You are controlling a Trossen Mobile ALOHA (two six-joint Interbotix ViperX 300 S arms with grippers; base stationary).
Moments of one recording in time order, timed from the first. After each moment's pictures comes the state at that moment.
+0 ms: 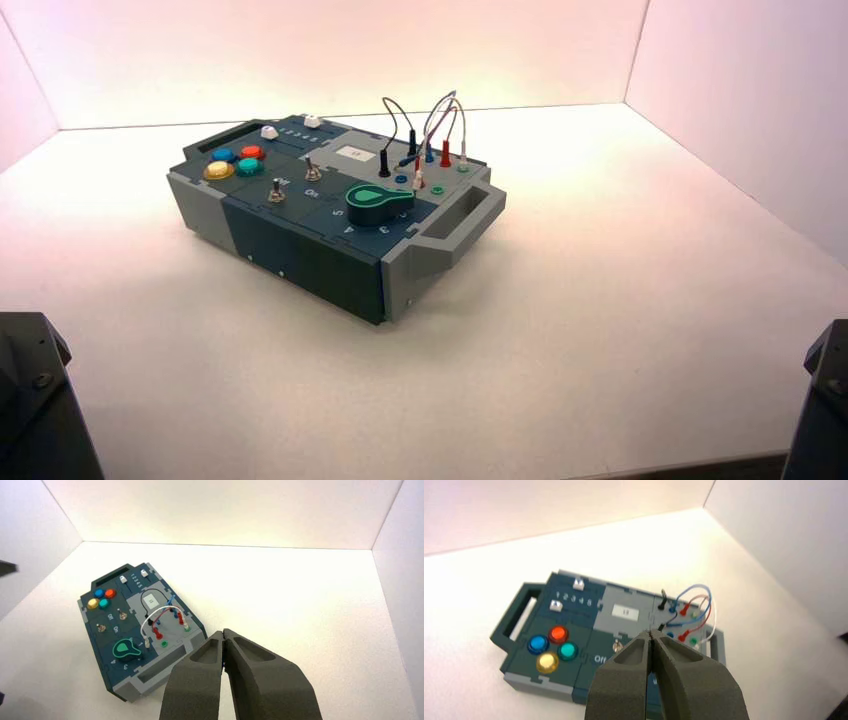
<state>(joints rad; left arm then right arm) -0.46 -0.91 1.10 -0.13 0.43 -0.08 0.33 -1.29 1.13 0.18 0.60 -0.03</state>
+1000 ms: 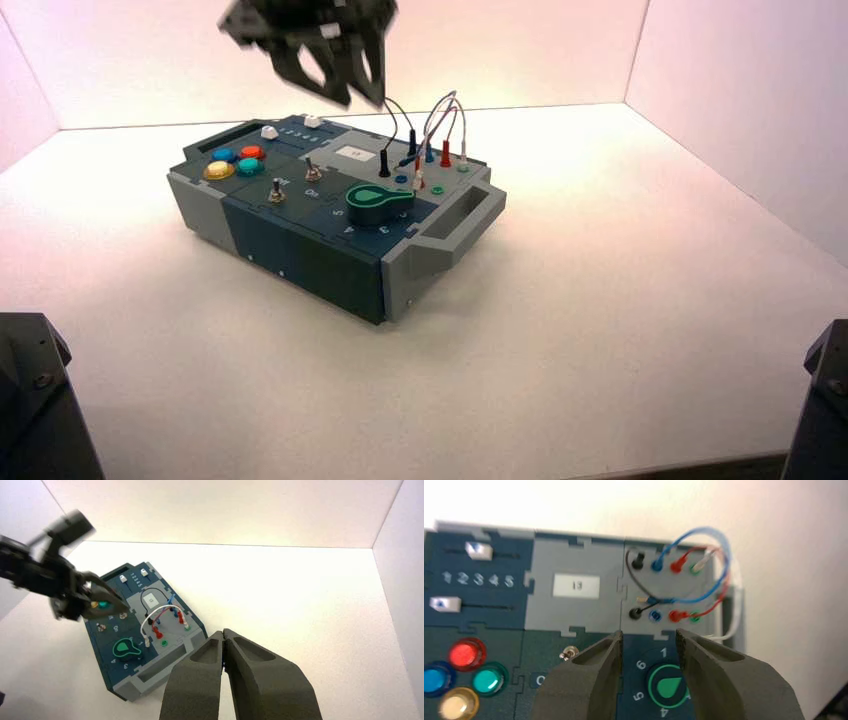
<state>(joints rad) -0.63 -0.11 0.80 -0.13 0.37 -0.04 0.33 -1.29 1.13 0.18 0.60 -0.03</state>
